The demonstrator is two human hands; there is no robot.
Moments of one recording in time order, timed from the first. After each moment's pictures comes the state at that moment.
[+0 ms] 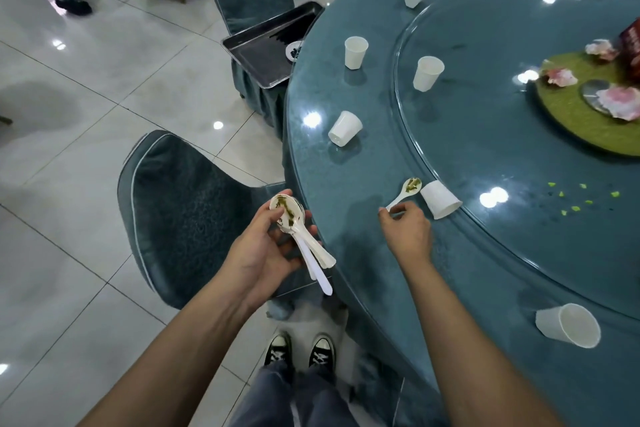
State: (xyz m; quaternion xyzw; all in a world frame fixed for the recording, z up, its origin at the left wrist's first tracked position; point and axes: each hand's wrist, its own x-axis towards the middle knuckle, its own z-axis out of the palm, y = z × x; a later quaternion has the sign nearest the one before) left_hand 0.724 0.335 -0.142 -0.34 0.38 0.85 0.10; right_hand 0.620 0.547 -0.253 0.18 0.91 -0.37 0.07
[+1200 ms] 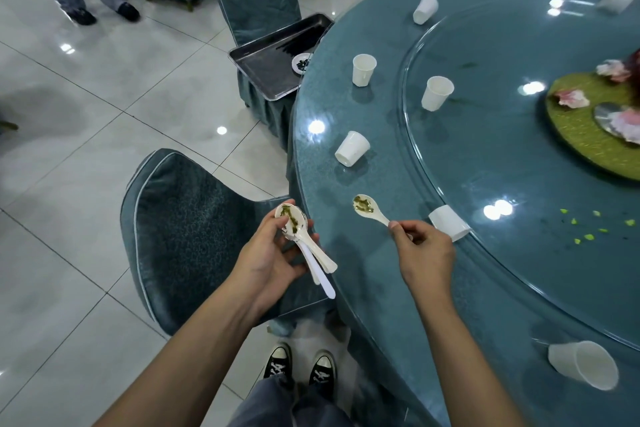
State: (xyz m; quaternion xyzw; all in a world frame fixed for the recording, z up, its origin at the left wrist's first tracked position) left_hand 0.682 0.316 -0.159 -0.38 0.37 0.84 0.09; right_hand 0.629 0.530 -0.199 0.18 0.85 -0.50 0.01
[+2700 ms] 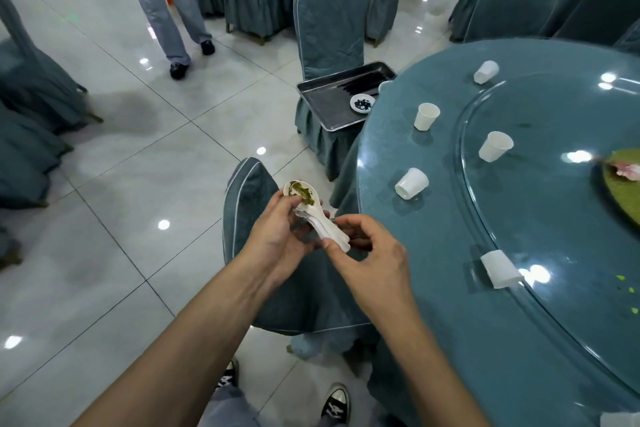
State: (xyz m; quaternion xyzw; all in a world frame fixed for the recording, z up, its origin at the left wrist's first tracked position) left_hand 0.717 0.236 -0.090 -0.33 0.38 0.86 -0.04; right_hand 0.705 0.390 -0.101 -0.14 0.82 -0.54 0.08
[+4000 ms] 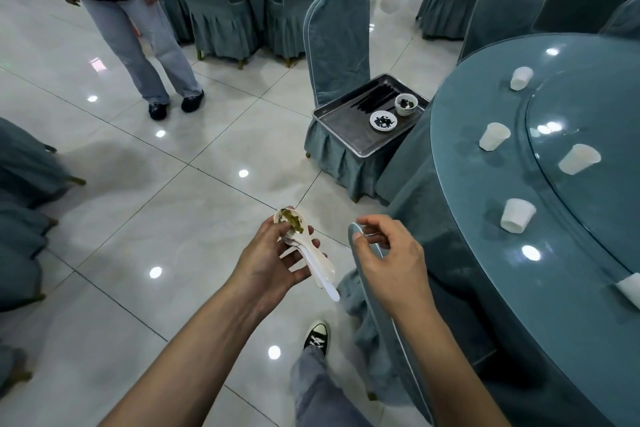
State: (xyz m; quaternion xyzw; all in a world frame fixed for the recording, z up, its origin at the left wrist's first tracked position) left_hand 0.692 -0.126 -0.093 -0.34 0.41 0.85 0.06; right_hand 0.664 0.058 -0.111 -0.02 0.86 -0.50 0.00
